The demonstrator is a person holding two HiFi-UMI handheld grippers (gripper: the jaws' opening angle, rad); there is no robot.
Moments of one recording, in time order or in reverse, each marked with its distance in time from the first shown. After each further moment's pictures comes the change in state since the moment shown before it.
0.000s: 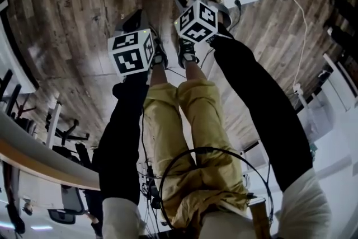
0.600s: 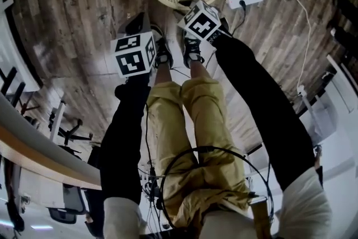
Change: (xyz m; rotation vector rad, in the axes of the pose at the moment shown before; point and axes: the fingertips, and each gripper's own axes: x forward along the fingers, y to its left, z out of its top) left arm -0.014 0.011 -0.010 0.012 -0.002 0.001; right arm 0.018 0.062 -0.022 0.236 0.052 0.270
